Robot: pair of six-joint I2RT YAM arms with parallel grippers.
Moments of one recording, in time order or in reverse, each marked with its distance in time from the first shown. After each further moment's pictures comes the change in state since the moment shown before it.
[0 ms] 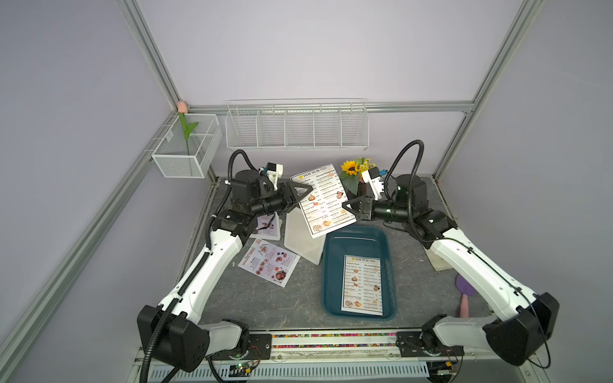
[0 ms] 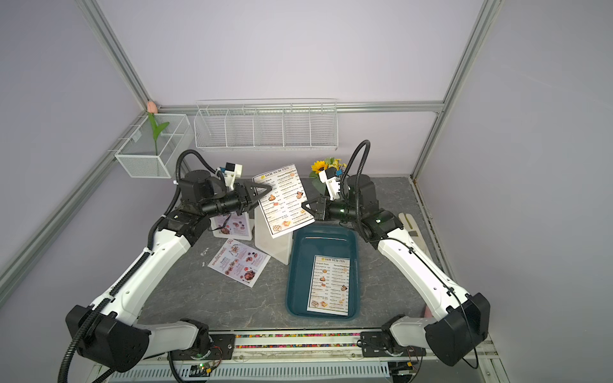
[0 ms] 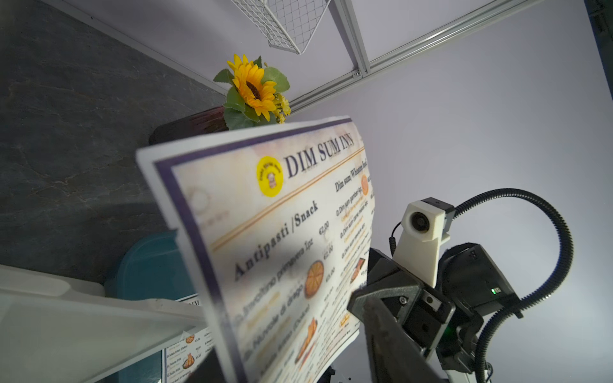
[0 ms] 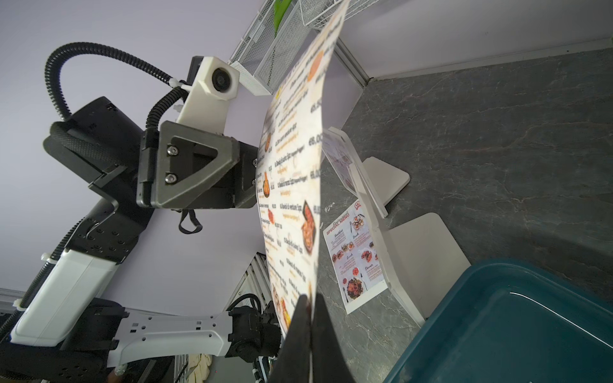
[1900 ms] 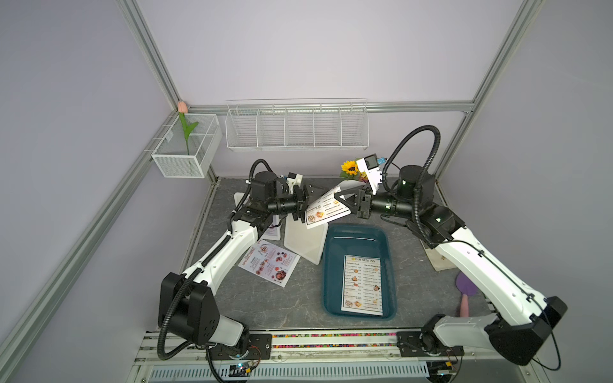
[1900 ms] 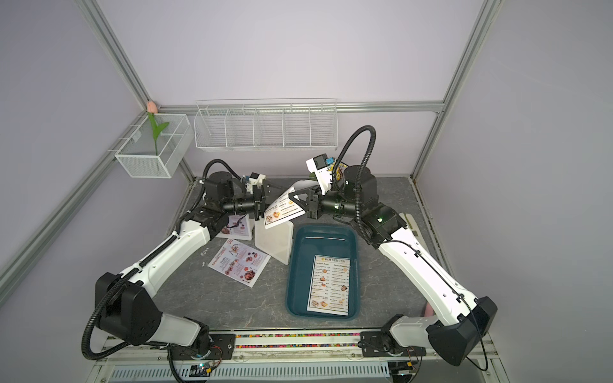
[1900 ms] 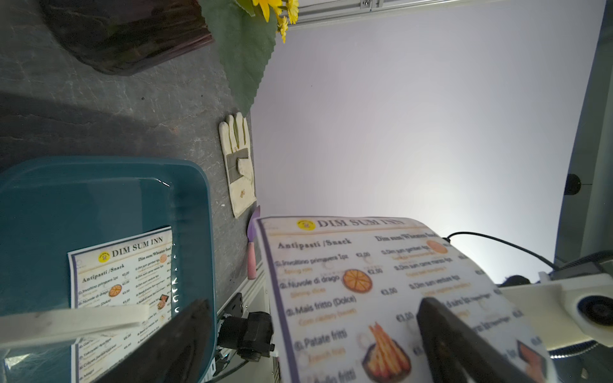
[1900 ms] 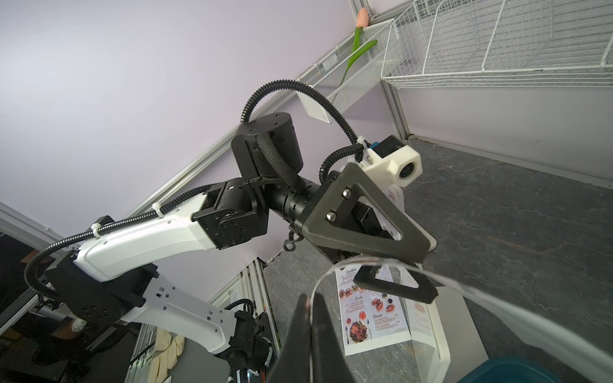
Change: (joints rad) left arm -0.053 0.164 -0.036 0.203 0.225 -0.304; right arm 0.108 0.012 0.179 0.007 0.023 -0.173
